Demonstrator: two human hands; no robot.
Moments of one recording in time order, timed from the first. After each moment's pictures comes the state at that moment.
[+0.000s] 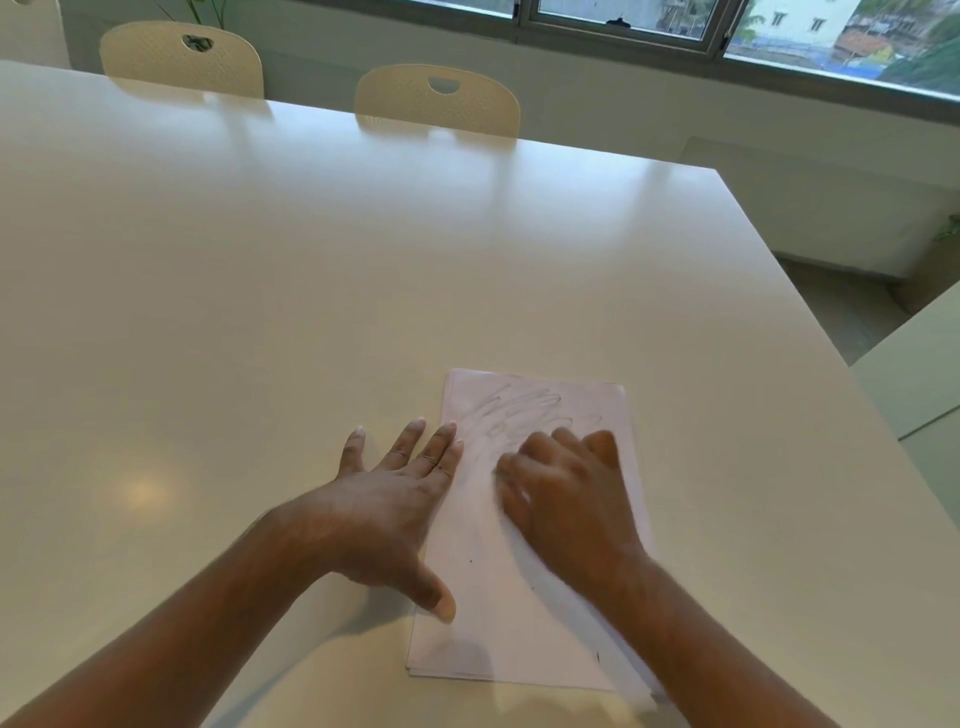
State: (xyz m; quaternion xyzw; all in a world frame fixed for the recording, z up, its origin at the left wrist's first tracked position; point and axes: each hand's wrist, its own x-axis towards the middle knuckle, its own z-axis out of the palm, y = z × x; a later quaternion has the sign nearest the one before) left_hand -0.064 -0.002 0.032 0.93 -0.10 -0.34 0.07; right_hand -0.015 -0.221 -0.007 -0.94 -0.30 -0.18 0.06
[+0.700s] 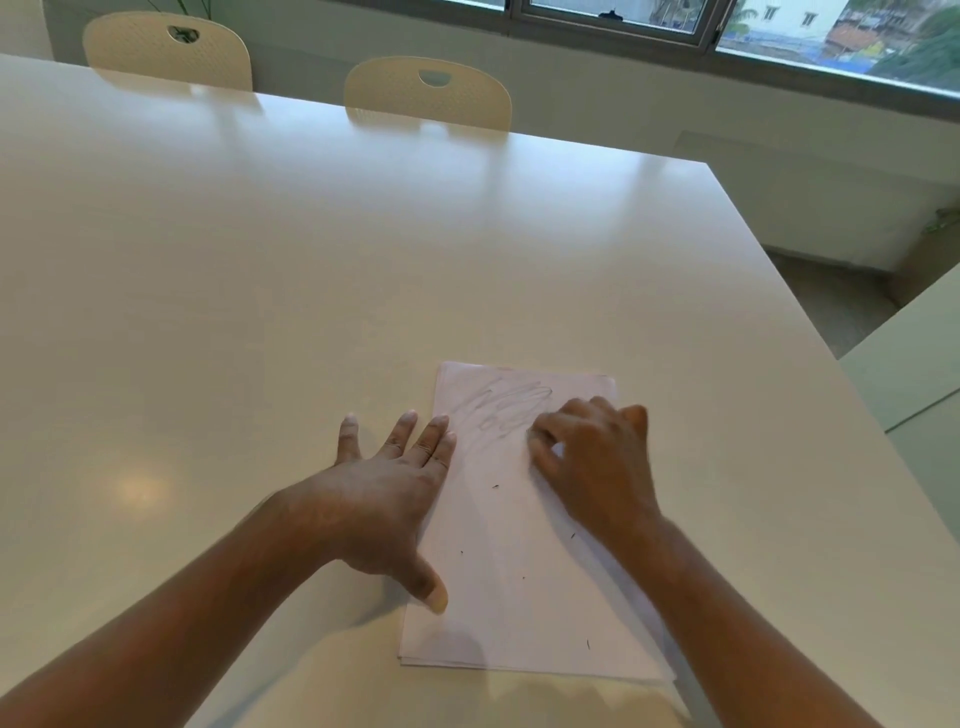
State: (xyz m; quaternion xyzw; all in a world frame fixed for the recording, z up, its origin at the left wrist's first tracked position) left_hand -0.060 -0.013 0.041 0.93 -0.09 -0.36 0.02; right_hand 0.017 -0.240 -0.002 -0.96 -0.20 -0.18 0.08
